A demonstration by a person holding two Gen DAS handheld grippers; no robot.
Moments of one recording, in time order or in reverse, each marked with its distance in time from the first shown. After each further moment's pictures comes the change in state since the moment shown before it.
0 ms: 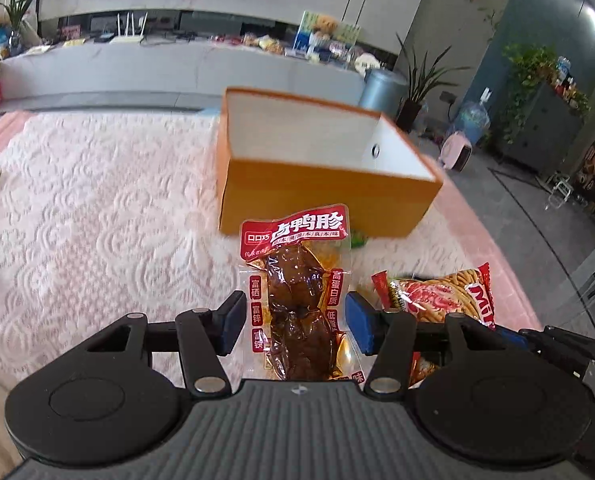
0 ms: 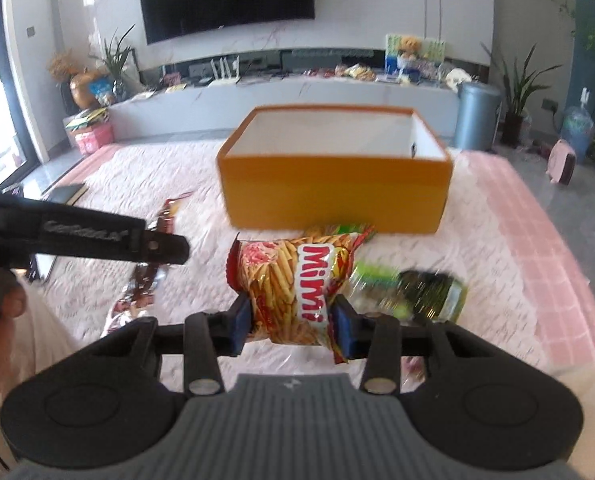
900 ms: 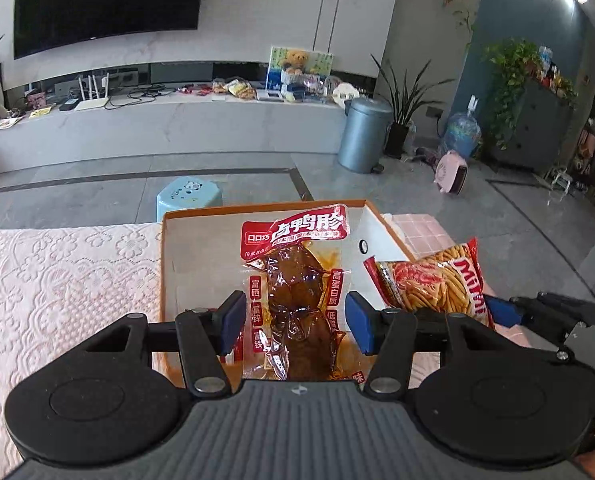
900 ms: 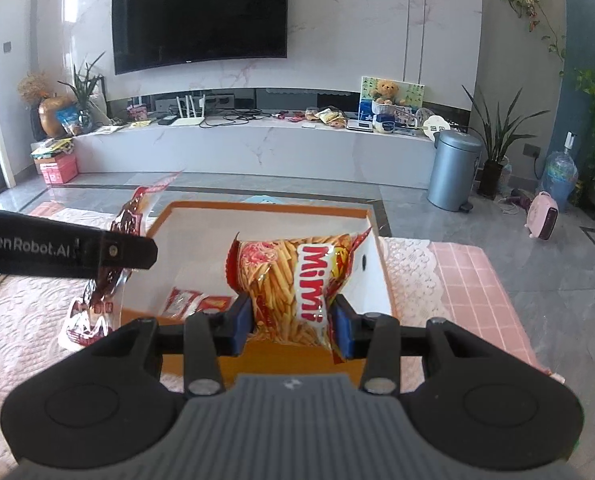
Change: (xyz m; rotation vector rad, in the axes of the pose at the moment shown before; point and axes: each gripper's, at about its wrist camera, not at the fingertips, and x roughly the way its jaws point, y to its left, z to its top) left arm 0.088 -0.046 0.125 0.152 -0.071 0.016; right arm 0.098 -0.076 0.147 -0.039 -0.092 -0.092
